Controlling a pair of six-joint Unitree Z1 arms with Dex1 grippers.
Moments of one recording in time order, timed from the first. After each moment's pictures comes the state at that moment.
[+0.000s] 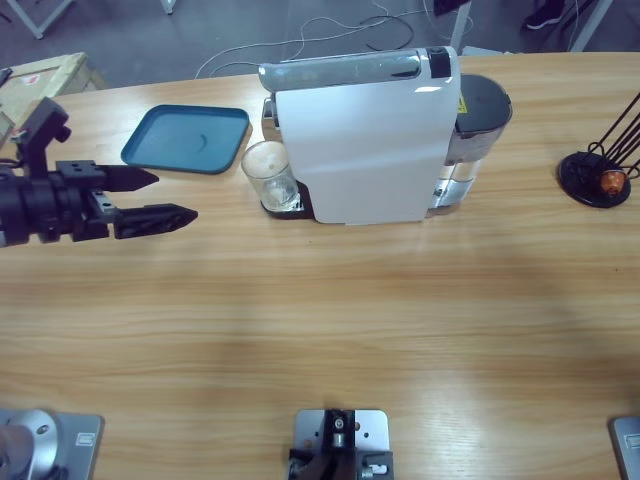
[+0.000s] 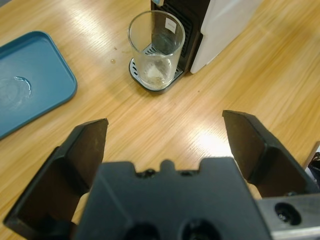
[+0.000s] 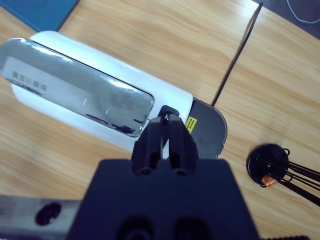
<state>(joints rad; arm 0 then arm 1) -0.57 1.29 -0.63 0.03 -0.28 0.13 0.70 1.97 -2.11 1.17 -0.15 0.22</state>
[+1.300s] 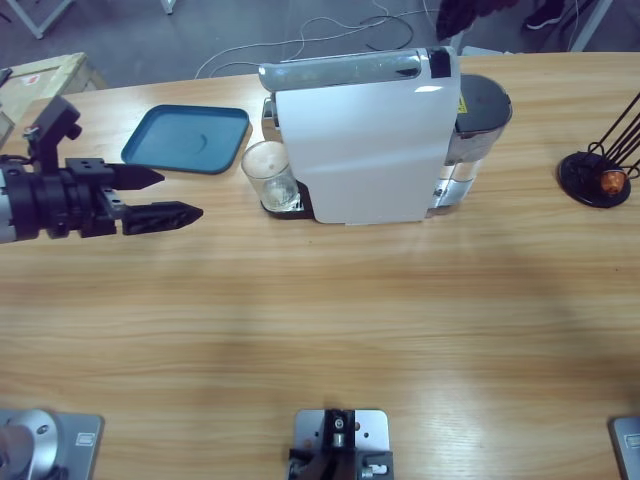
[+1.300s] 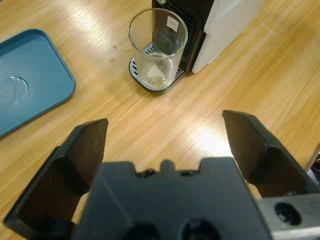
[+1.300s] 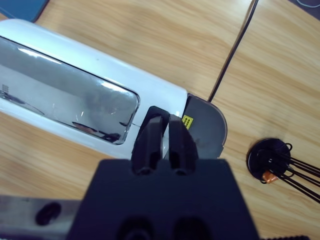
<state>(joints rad) -0.57 1.32 -0.64 0.02 -0.28 0.13 0.67 2.01 -2.10 1.18 -0.14 0.22</state>
